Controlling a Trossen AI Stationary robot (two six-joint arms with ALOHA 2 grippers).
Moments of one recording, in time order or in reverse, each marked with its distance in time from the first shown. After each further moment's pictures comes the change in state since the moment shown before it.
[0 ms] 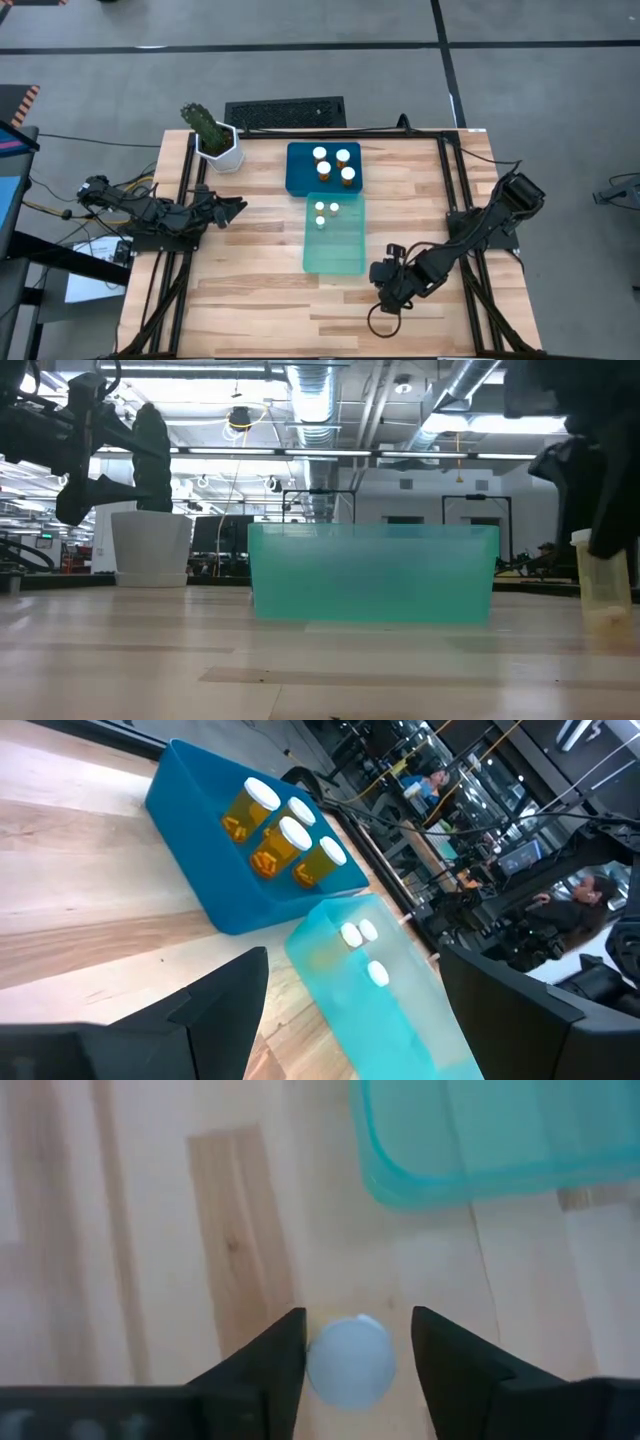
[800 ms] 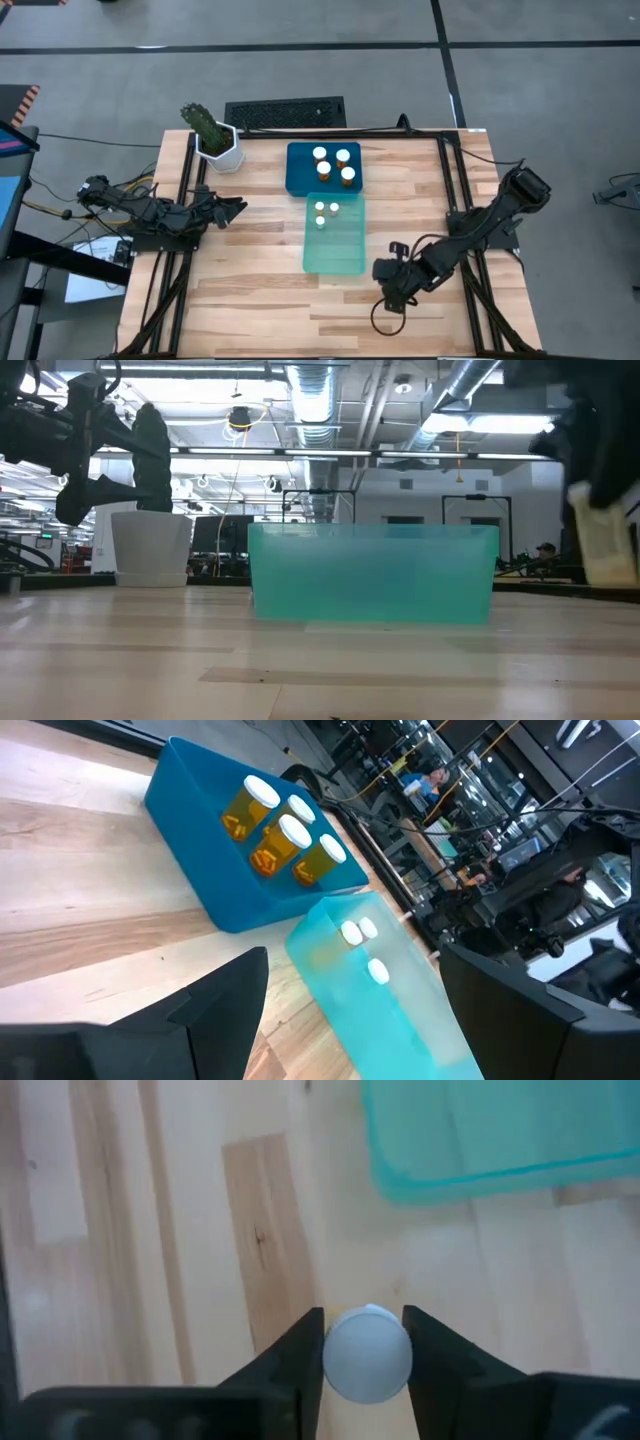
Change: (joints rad) left arm 0.000 0.000 0.000 -0.003 0.006 0.001; right arm -0.018 -0.076 0.012 -0.051 -0.052 -0.005
